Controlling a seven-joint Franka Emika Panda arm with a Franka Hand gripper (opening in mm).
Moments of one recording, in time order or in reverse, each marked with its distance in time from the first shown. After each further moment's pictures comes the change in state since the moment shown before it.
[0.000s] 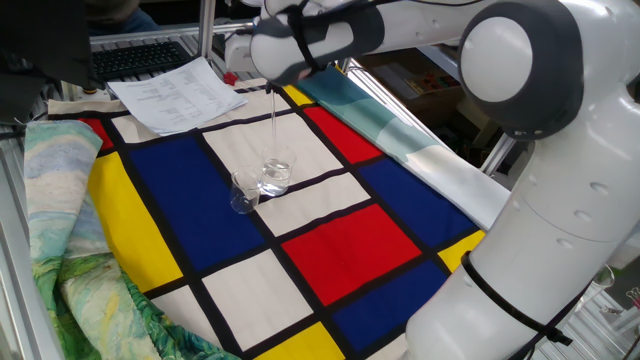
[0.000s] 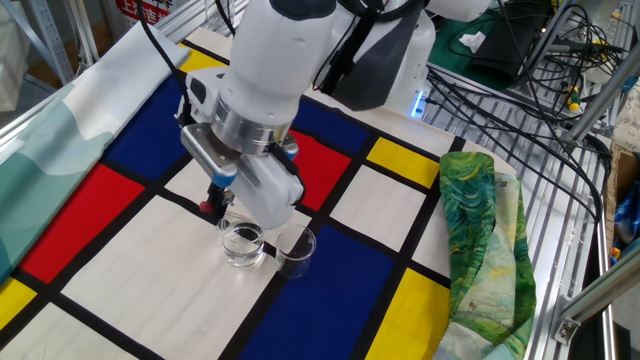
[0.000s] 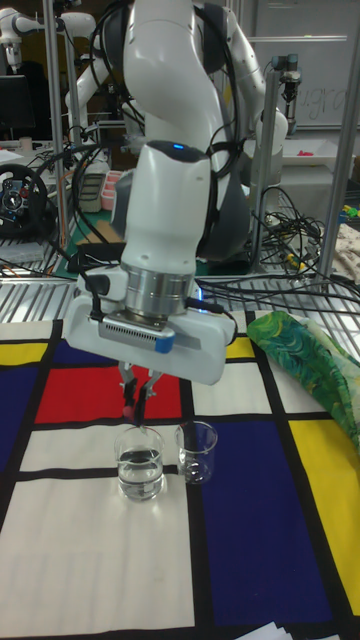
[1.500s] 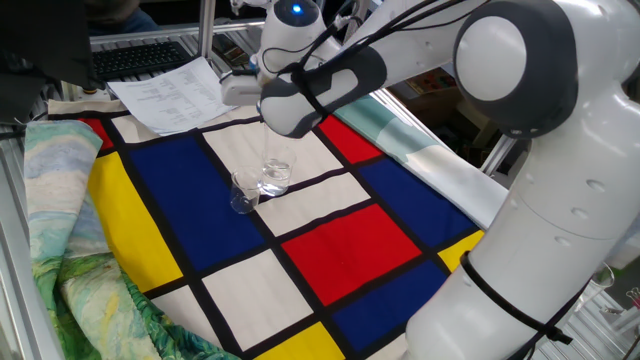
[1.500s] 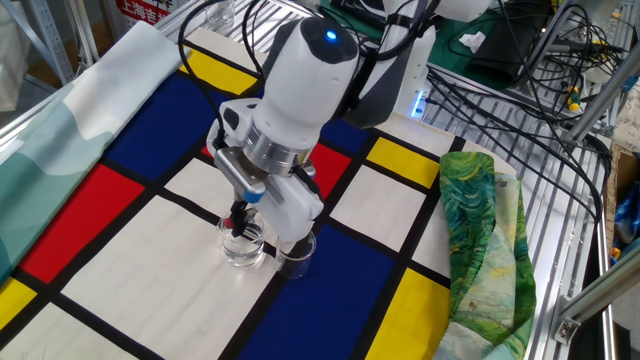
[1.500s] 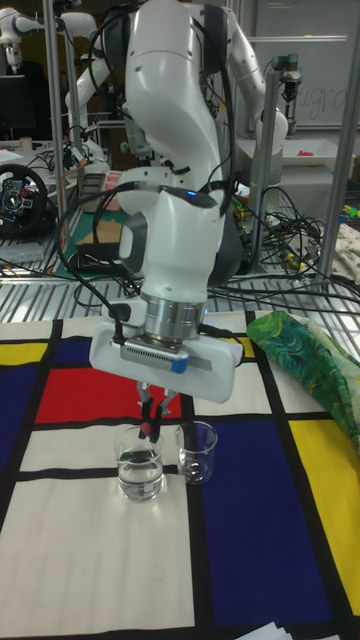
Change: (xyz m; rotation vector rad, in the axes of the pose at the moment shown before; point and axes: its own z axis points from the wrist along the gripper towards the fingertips) arm 0.049 0.016 0.041 -0.022 -0.057 0.028
